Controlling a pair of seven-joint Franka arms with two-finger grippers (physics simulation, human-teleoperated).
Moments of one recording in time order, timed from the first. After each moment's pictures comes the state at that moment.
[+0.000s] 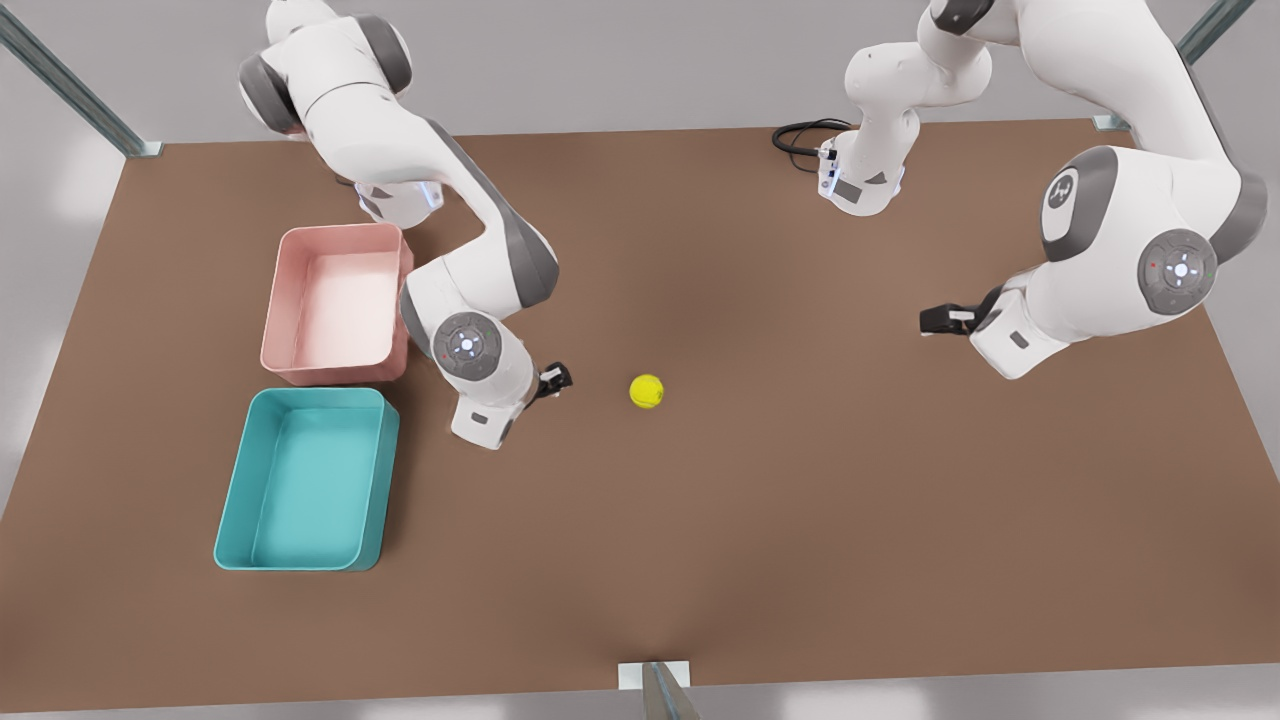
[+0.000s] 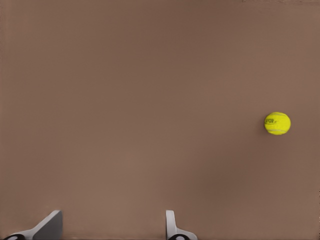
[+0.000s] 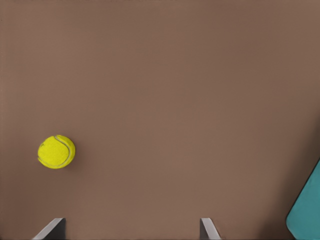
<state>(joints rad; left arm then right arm) 0.01 0.28 -0.18 -1.30 -0.06 1.29 -0.14 0.55 0.58 -0.02 -1.25 0.11 1.71 0.18</state>
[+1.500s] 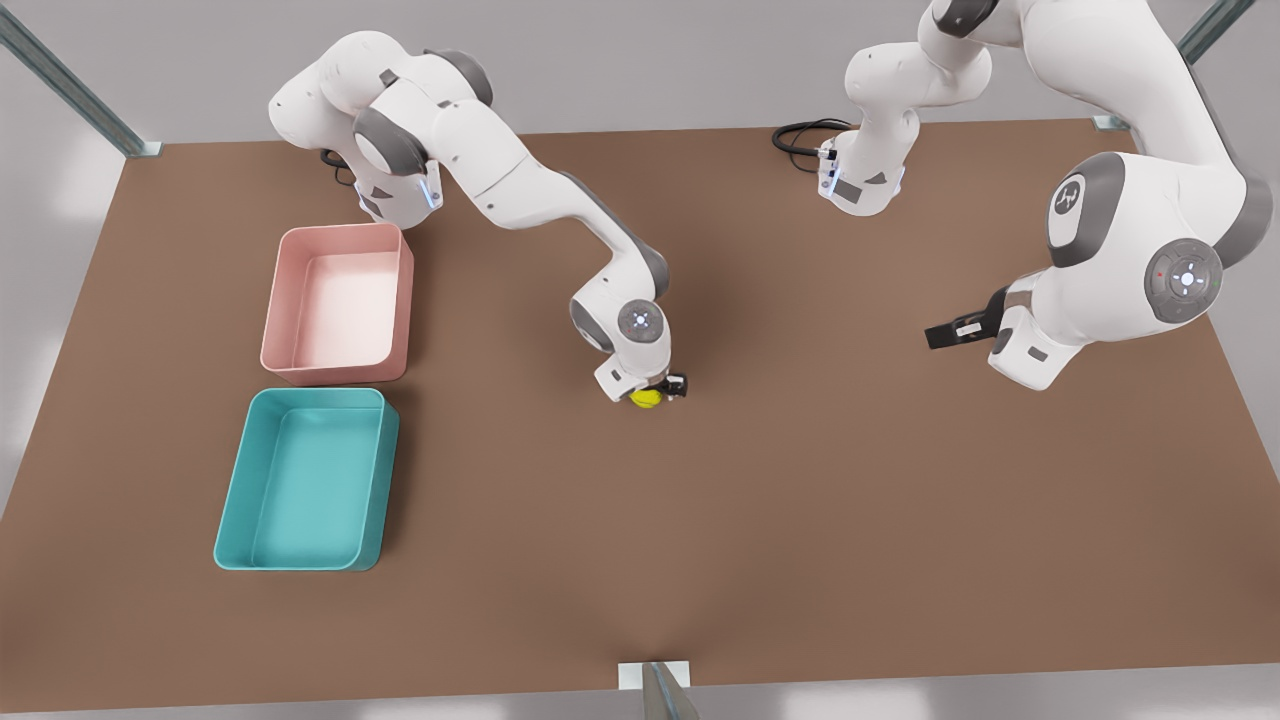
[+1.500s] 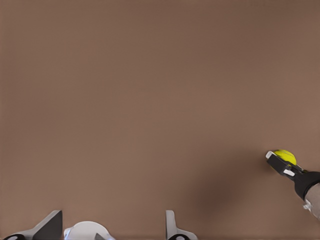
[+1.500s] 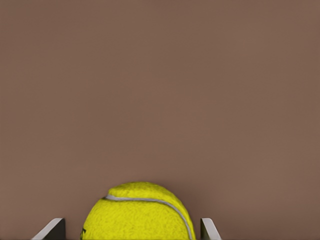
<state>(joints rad) 0.03 0.29 -0.18 -1.30 -0.06 1.28 -0.42 0.85 0.87 -0.02 -1.44 0.08 2.33 1.00</state>
